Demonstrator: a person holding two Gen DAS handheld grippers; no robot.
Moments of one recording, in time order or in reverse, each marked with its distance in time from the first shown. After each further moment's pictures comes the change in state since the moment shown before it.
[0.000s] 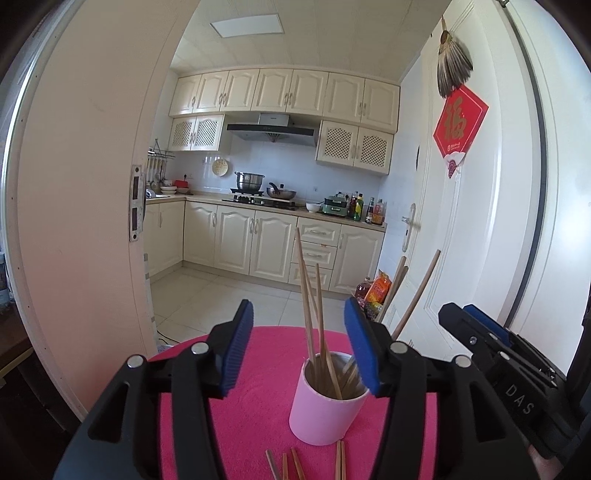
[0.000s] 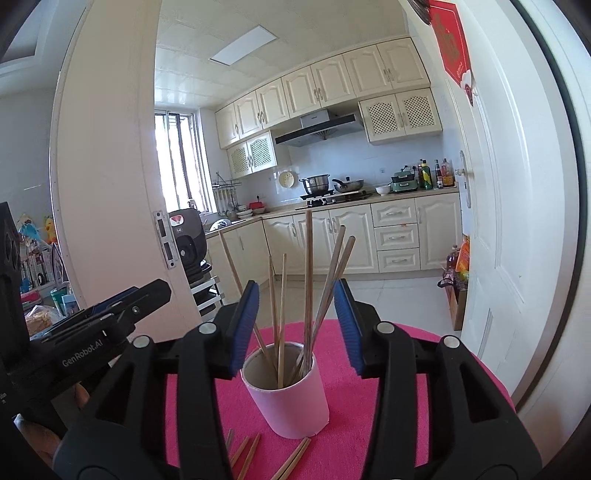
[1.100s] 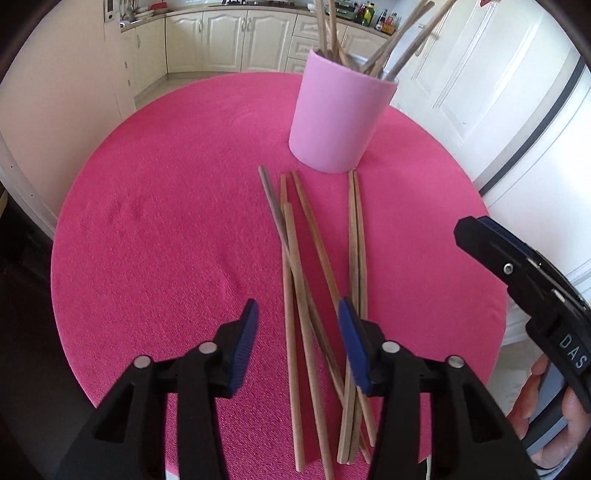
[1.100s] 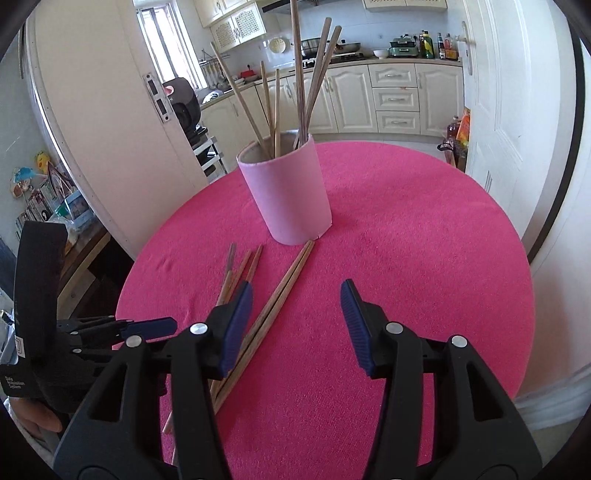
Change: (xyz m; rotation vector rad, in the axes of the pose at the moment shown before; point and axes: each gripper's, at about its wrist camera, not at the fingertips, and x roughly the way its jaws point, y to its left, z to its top) left arm 0.017 0.015 -0.141 -0.026 0.862 -0.036; right arm -0.014 0.000 -0.093 0.063 0.586 0.013
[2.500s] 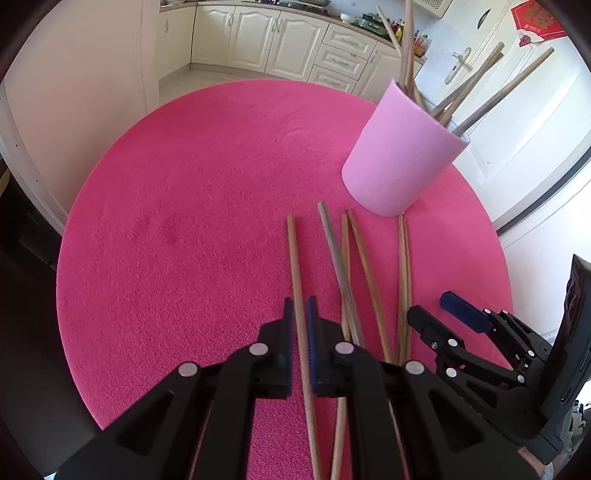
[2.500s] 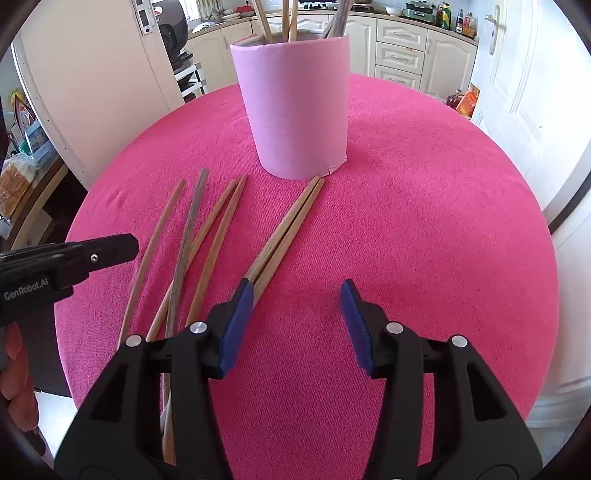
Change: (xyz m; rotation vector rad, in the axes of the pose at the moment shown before) left arm 0.010 0.052 0.026 -0.128 -0.033 -0.018; right arm 0.076 0.026 -0.011 -0.112 0.234 -0.144
